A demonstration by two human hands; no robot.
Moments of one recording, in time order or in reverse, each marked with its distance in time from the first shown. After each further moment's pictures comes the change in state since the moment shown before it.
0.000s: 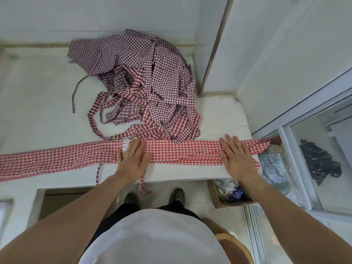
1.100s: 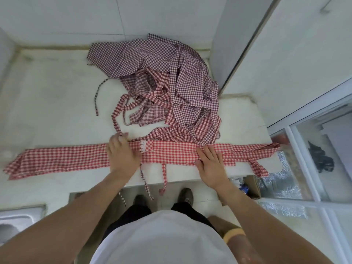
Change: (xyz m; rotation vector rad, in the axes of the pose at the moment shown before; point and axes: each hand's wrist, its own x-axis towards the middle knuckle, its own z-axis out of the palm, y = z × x) left_hand -0.009 -0.096 -0.070 -0.075 0.372 -0.132; right_hand 0.000 -0.198 0.021 0.264 0.004 0.003
